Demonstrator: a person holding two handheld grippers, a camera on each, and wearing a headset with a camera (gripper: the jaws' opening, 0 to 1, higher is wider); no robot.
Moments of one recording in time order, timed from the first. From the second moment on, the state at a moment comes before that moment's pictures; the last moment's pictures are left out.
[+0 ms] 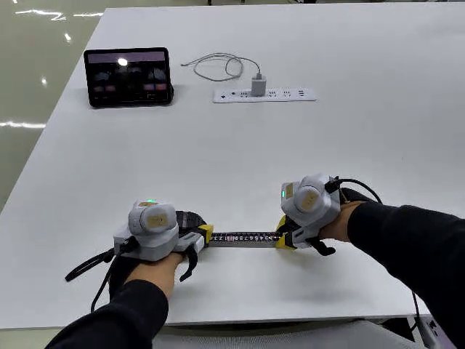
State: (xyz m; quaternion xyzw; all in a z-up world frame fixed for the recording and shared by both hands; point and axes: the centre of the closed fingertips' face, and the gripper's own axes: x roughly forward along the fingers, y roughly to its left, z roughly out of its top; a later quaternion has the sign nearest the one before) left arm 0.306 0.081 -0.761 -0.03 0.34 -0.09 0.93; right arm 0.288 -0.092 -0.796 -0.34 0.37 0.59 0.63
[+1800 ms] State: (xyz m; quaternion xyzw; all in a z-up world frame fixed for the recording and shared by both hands) left arm 0.306 0.081 -0.760 -0.03 0.34 -0.09 0.94; right arm 0.288 -0.064 -0.798 -0.32 0.36 0.59 0.65
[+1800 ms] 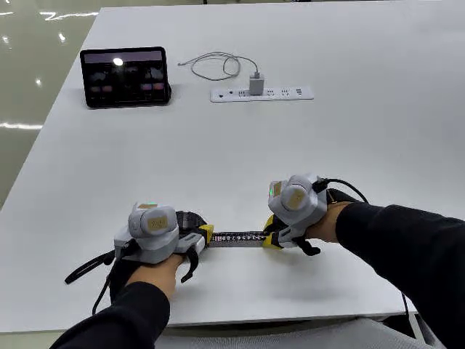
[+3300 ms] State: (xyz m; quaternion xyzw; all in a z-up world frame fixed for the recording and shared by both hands) left arm 0.306 0.081 -0.760 -0.04 0.34 -0.09 0.94; right arm 0.287 -0.038 -0.796 -0.31 0.35 0.61 0.64
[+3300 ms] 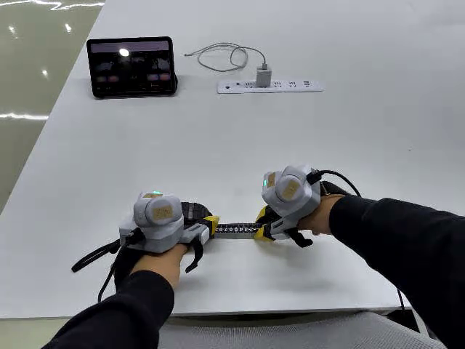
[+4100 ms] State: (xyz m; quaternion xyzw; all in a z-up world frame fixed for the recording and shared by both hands) left arm 0.308 0.082 -0.761 -0.04 0.34 -0.09 0.94; right arm 0.289 -0.015 -0.797 -0.31 0.33 0.62 0.64
